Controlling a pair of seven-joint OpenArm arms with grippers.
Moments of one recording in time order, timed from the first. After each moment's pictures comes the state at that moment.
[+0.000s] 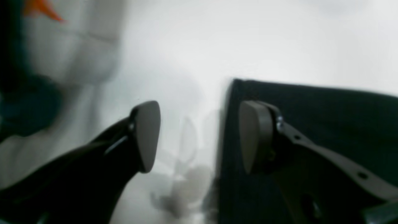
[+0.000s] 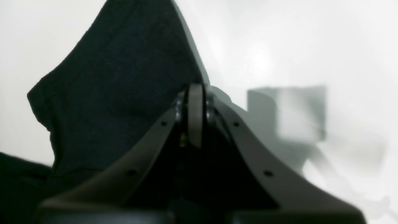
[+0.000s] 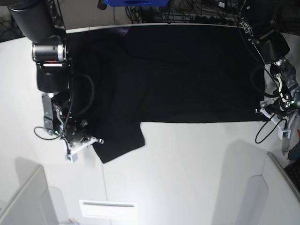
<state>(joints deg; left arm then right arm) -13.3 -22.0 -30.7 68.7 -6.2 -25.5 54.4 29.2 10.4 -0.9 42.2 28.9 8.4 -40.5</state>
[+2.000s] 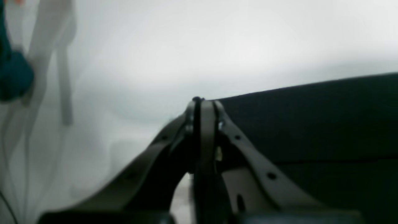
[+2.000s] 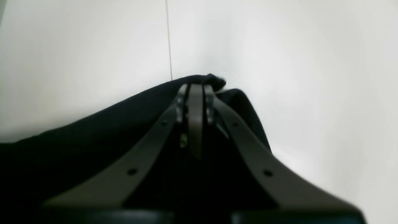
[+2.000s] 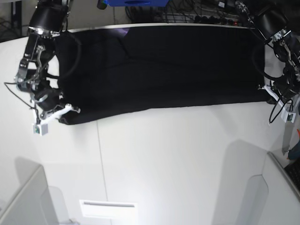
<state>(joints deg) 1.6 -20.7 -41.4 94.2 -29.4 -38.0 75.2 -3.0 10.2 17.6 100.9 28.1 7.9 -57.2</state>
